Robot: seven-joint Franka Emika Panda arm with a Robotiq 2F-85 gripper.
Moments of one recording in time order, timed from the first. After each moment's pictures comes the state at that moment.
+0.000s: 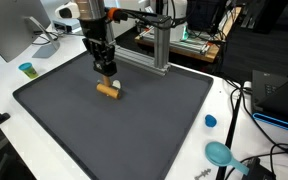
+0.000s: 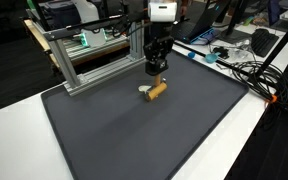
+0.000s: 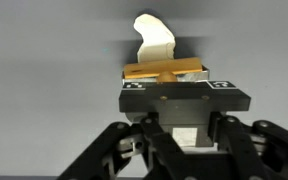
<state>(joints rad) -0.02 0.33 -0.01 -1.98 -0.06 2.40 0.02</state>
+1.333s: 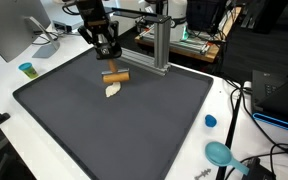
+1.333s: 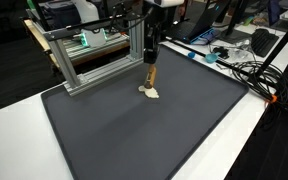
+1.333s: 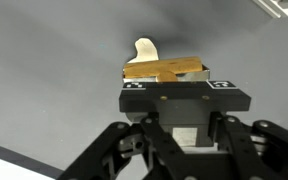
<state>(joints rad) -0.08 0.24 0.03 -1.95 0.03 2.15 -0.61</state>
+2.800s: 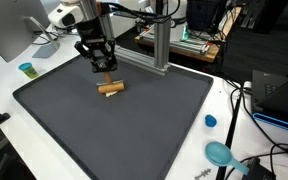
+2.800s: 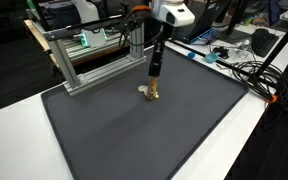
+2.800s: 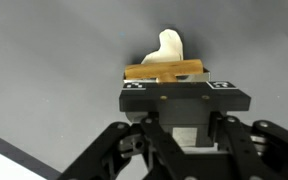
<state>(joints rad) -0.07 0.38 0.05 -1.84 -0.08 2.18 -0.63</state>
